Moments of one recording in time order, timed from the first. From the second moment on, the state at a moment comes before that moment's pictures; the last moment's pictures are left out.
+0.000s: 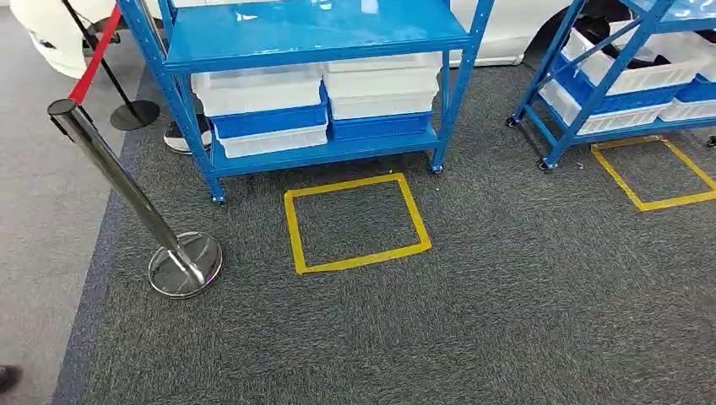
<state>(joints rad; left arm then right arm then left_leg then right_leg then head) -0.06 -0.07 1.41 -0.19 -1.20 -0.12 -0.01 0.00 0.04 0.17 -0.14 0.25 0.00 -0.21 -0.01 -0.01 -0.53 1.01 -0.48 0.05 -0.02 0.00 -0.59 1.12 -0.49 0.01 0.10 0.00</state>
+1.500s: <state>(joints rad) -0.06 -0.11 1.39 -0.19 -1.24 -0.13 -0.03 0.02 0.08 0.12 -0.14 0.16 -0.01 -0.17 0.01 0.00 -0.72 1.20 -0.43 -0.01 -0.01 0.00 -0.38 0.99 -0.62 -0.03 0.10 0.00</state>
